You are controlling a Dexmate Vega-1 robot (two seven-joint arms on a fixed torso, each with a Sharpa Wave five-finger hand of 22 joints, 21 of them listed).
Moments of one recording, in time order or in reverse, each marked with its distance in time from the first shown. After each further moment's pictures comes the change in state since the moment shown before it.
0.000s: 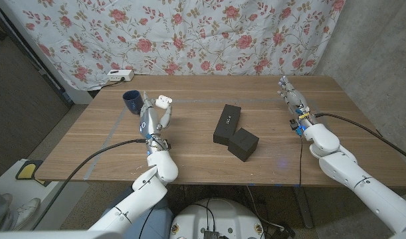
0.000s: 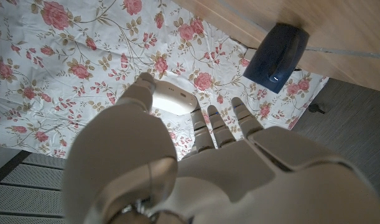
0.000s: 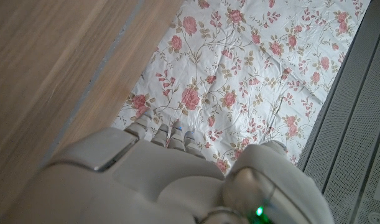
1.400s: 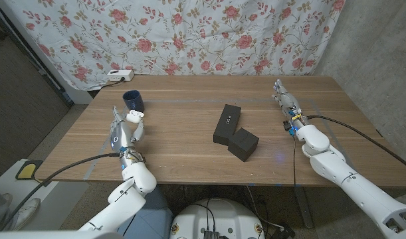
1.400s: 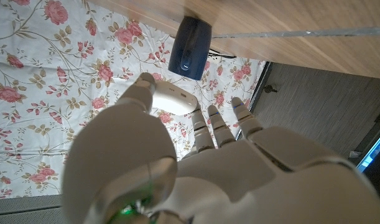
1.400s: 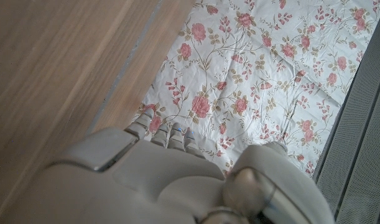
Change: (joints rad) left arm 0.150 0.090 -0.146 -0.045 -0.081 0.113 0.061; left_hand -0.005 -0.004 0.018 -0.007 0.004 -0.010 0.010 0.000 0.000 0.000 0.000 -0.008 -0.009 -0.005 0.005 0.008 -0.005 -0.005 -0.005 0.000 0.000; right arm 0.073 0.065 -0.052 0.125 -0.005 0.007 0.012; right_hand -0.007 -0.007 -0.010 0.004 0.000 0.006 0.005 0.000 0.000 -0.033 0.011 -0.004 0.000 0.002 0.013 0.000 0.000 0.015 -0.007 0.000 0.000
